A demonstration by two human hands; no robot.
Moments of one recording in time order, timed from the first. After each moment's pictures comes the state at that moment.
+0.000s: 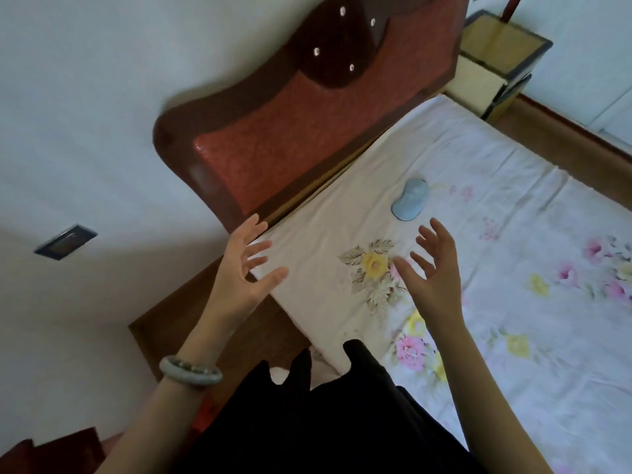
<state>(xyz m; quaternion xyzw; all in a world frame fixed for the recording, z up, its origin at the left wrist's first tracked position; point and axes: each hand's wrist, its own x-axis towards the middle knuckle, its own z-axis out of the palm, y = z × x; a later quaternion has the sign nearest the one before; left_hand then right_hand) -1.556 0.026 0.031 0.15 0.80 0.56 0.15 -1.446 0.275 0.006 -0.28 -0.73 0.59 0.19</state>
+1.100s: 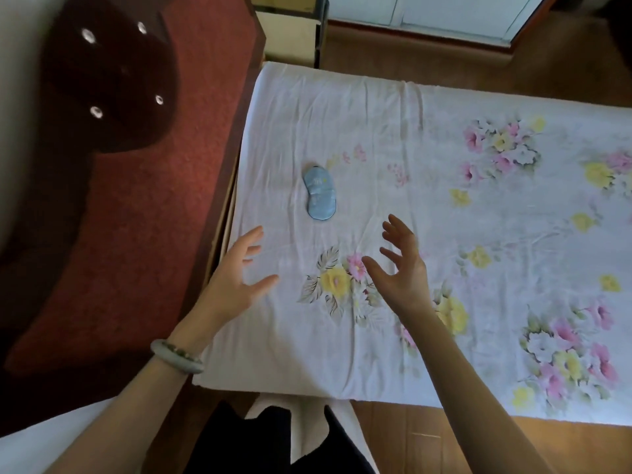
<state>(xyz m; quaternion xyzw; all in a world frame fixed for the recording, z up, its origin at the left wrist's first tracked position) -1.814 0.207 -0.071 0.44 0.72 0.36 0.40 -1.574 0.323 -0.057 -0.51 -0.66 0.46 0.30</state>
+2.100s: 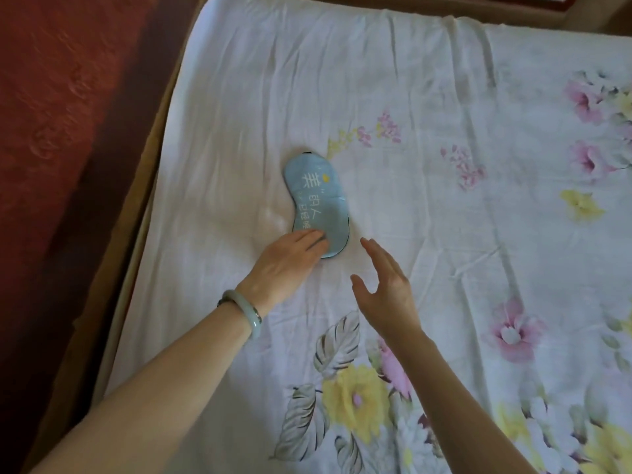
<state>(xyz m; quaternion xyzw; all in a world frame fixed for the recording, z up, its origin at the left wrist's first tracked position) -1.833 0.469 -0.456 0.79 0.60 0.10 0.07 -1.648 0.492 -0.448 -0.54 -0.74 0.35 0.17</state>
